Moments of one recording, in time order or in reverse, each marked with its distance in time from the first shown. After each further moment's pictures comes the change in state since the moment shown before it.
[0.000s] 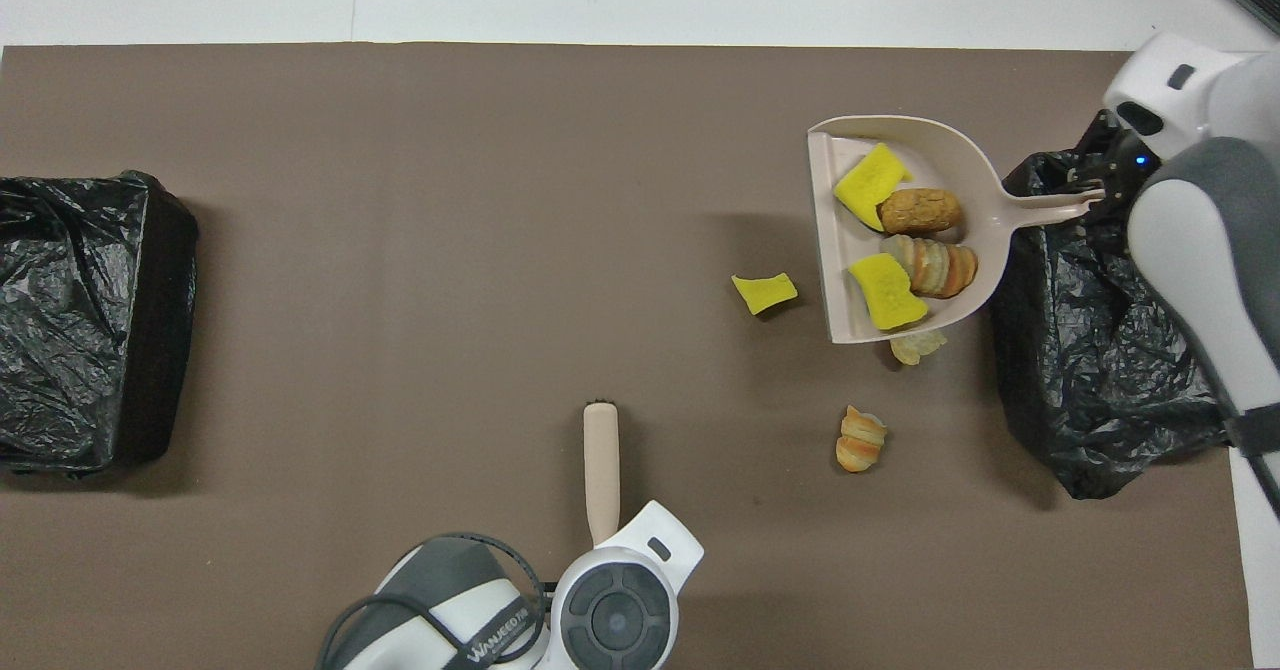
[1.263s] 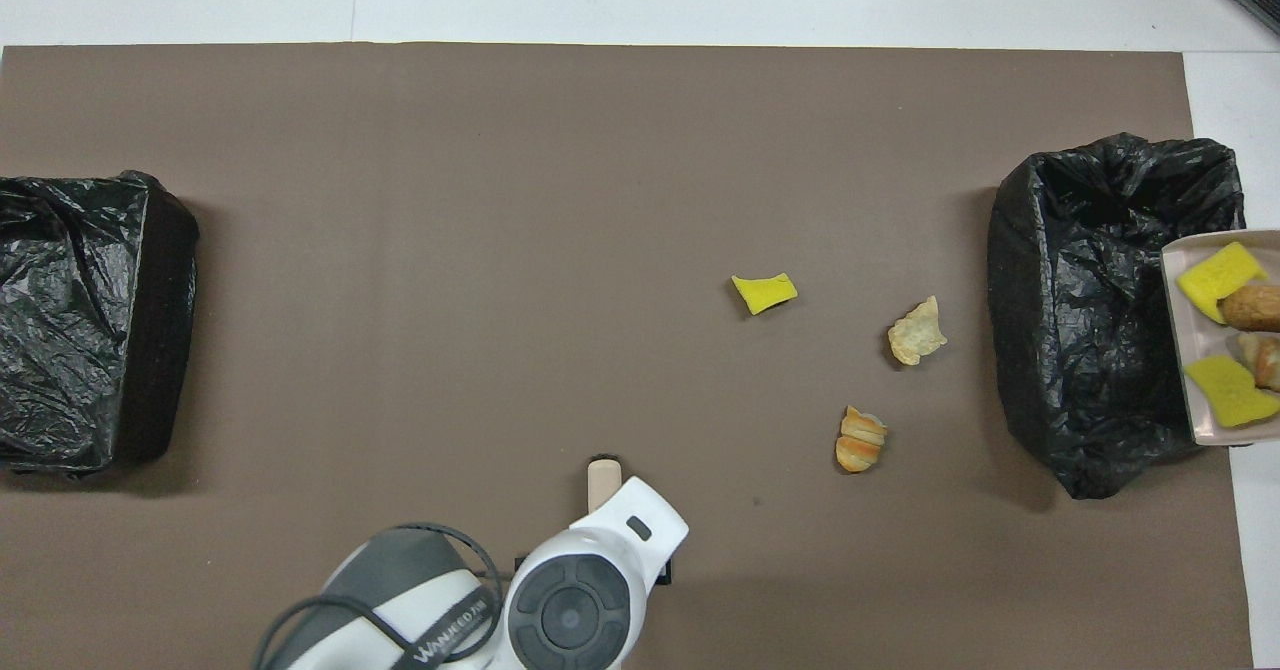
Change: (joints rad) left arm 0.345 -0.009 0.041 0.313 0.170 -0.152 0.413; right arm -0.095 -0.166 0.002 -0.282 -0.886 0.135 0.161
